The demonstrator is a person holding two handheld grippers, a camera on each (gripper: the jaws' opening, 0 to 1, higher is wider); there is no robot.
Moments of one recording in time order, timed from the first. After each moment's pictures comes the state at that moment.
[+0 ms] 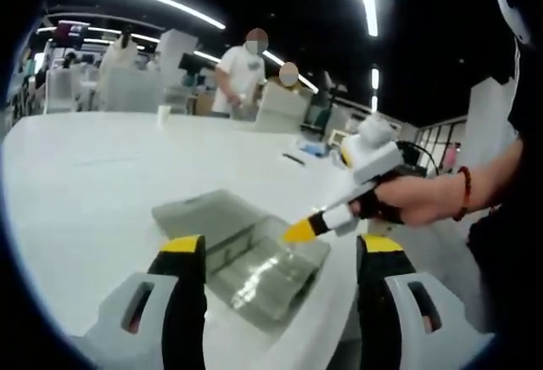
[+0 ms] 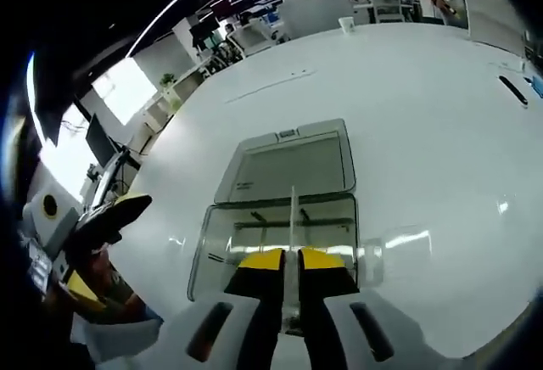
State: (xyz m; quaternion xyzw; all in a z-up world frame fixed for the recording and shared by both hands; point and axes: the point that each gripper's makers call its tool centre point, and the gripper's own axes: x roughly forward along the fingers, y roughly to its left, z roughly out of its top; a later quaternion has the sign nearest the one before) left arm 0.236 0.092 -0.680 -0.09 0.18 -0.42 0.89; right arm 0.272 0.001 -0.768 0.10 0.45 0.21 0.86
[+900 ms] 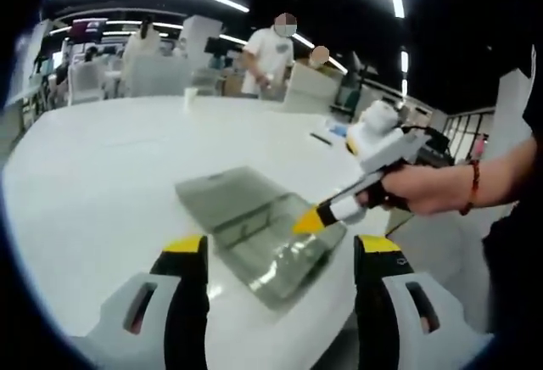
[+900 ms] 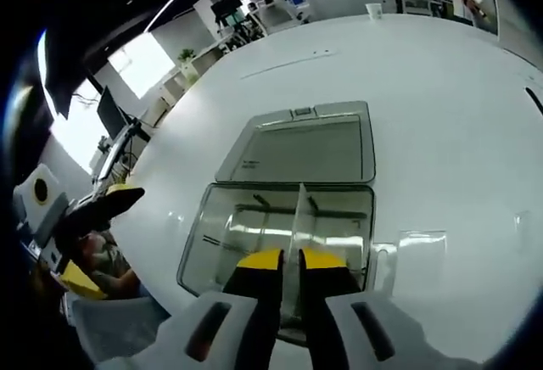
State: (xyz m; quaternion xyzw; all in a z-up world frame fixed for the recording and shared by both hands) left arm 0.225 0.104 -0.701 -0.06 0.24 -0.33 0.91; right arm 0.267 0.008 -0.787 0.07 0.47 0.26 0.84
